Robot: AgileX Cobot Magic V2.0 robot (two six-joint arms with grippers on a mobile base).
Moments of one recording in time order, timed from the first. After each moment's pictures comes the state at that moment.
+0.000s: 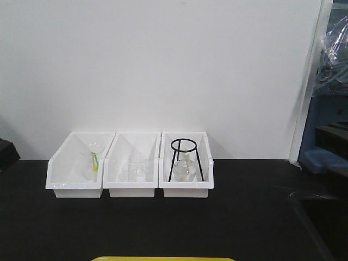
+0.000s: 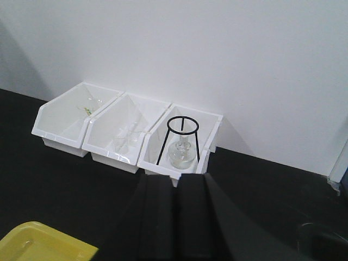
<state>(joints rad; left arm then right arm) -0.53 0.69 -0.67 -0.19 -0.11 0.11 0.62 0.87 -1.11 -0.48 0.61 0.40</state>
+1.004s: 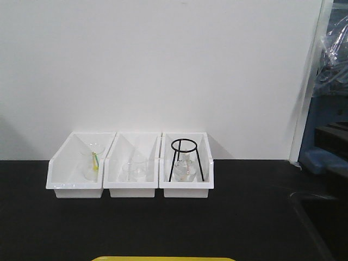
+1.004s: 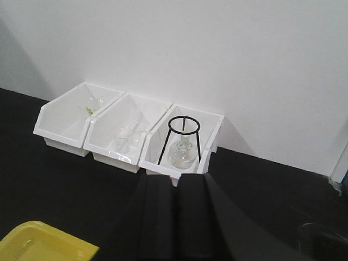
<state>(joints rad) -0.07 -0.01 0.03 0.05 0.13 -0.10 0.62 0.87 -1.11 -0.48 0.61 0.40</state>
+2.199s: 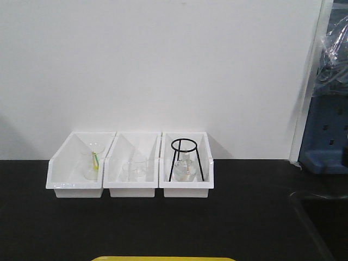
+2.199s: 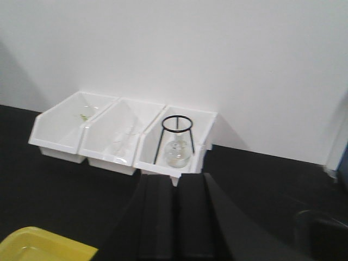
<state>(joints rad) -0.06 -0.01 0.03 0.05 0.14 -0.10 0.42 0.73 -0.92 -0.26 0.48 0.25</state>
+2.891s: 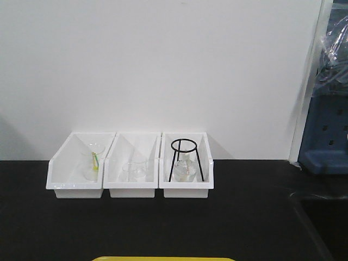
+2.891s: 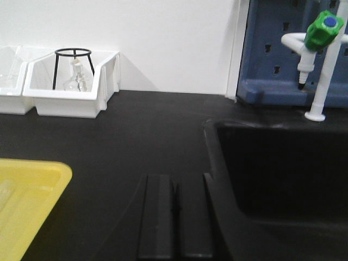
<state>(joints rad) -0.06 -0.01 0.03 0.05 0.14 -0.10 0.05 -0.01 0.02 -0.11 0.19 0.06</state>
